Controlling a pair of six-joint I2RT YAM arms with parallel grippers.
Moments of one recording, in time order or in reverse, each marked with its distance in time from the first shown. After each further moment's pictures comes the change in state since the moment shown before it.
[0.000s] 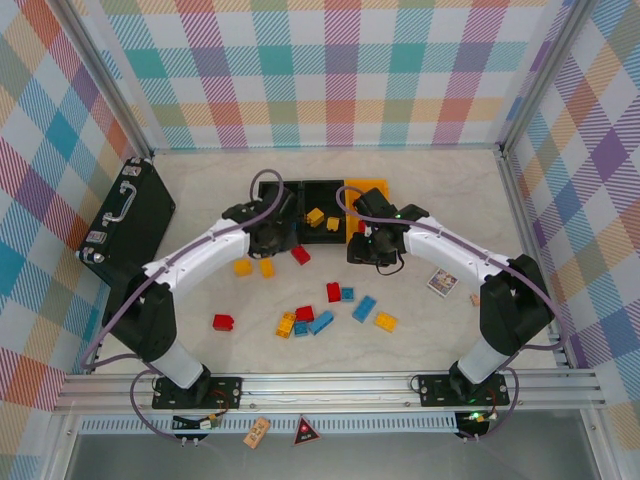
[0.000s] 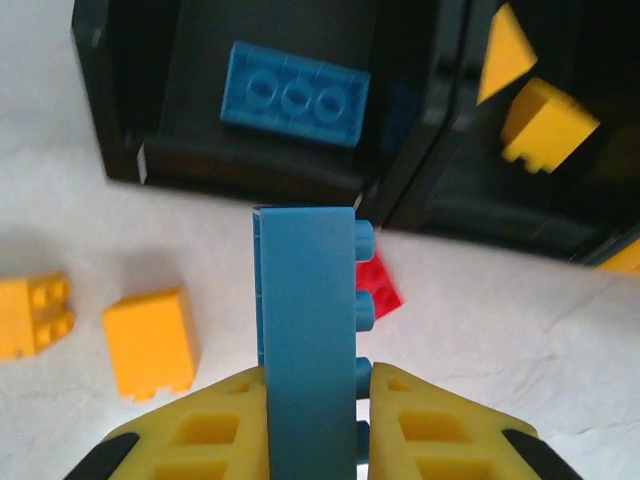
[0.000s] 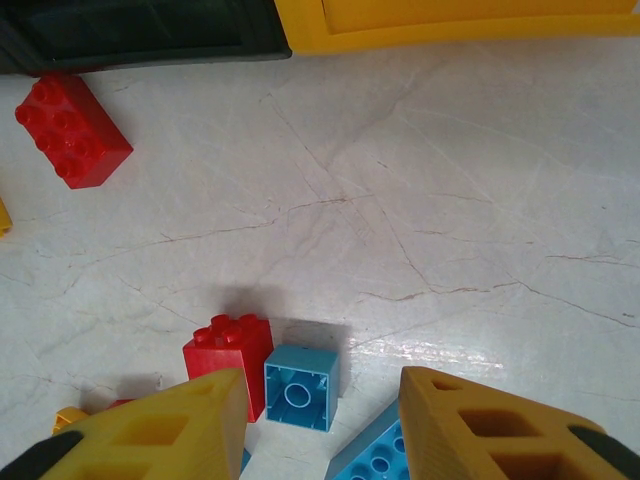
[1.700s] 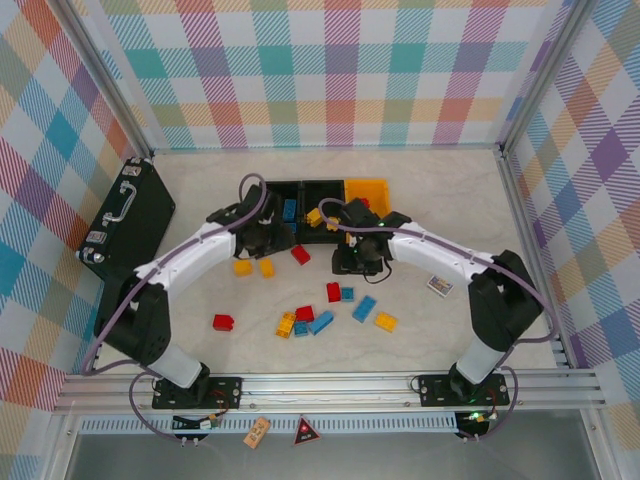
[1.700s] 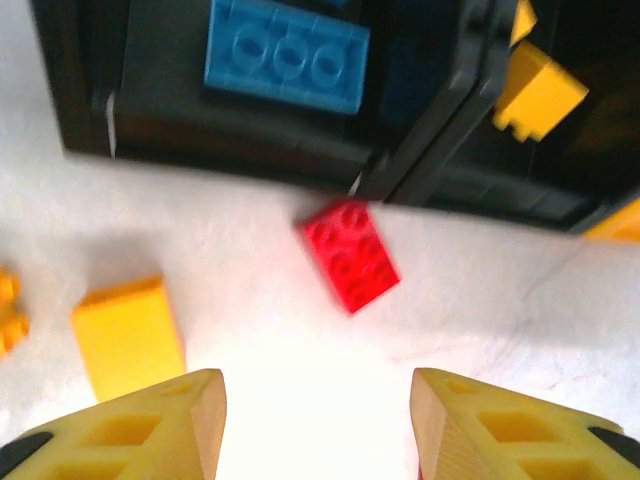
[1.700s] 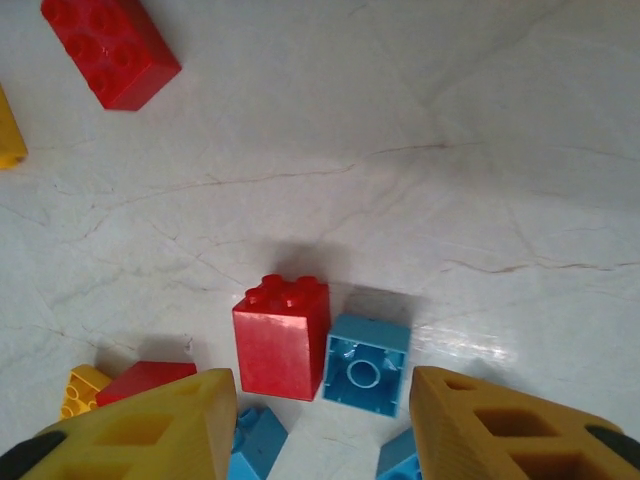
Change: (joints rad) left arm 0.094 -0.092 -0.196 0.124 0.224 0.043; right arm 0.106 0.068 0.013 0.021 -0.034 0.012
